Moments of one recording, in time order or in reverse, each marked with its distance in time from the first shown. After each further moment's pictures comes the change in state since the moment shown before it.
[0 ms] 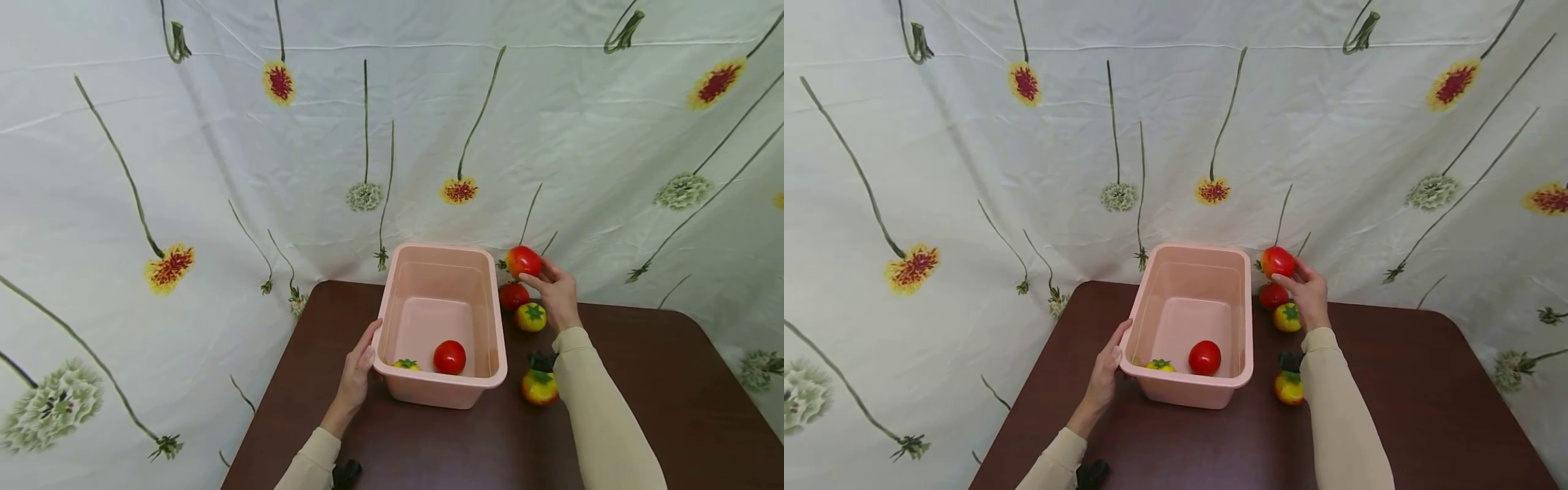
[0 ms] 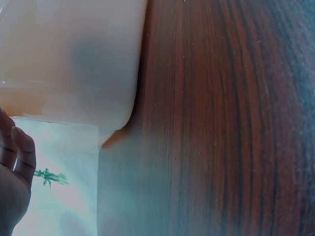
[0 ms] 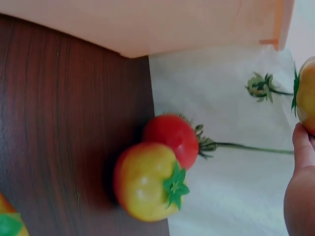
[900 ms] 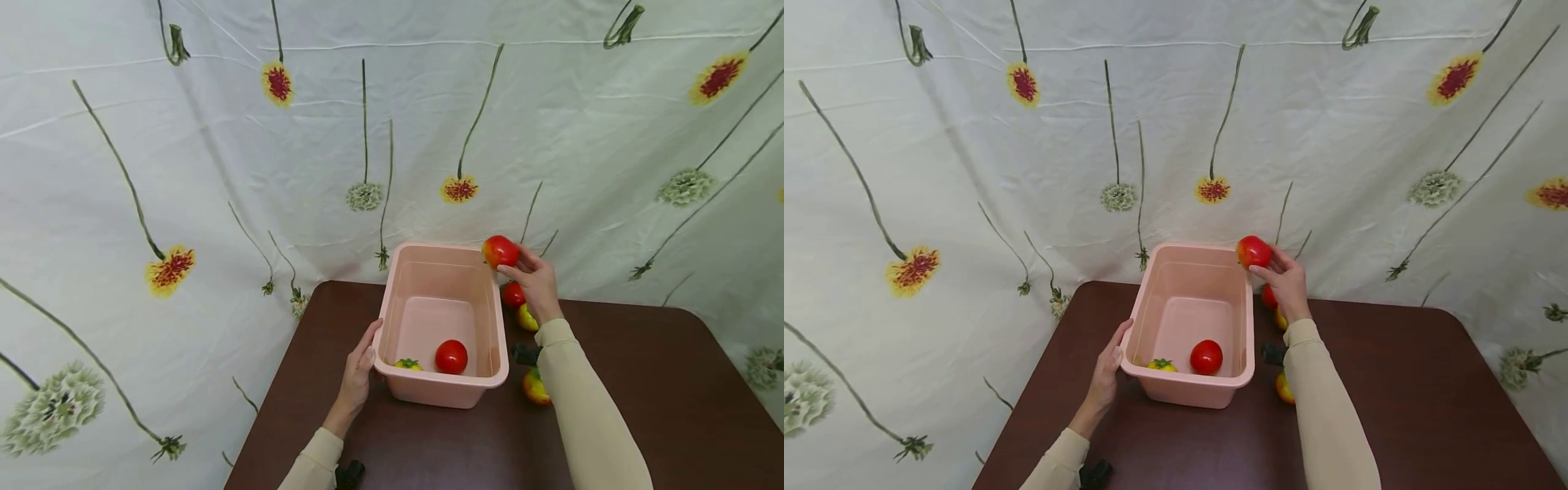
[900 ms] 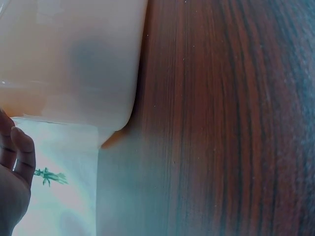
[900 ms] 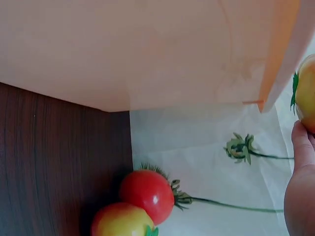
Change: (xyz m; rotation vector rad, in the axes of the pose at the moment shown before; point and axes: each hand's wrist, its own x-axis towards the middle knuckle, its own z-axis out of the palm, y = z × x) left_hand -0.001 -0.002 0.002 -0.005 0.026 -0.002; right_hand -0.001 -0.016 0.037 0.026 -0.071 -0.074
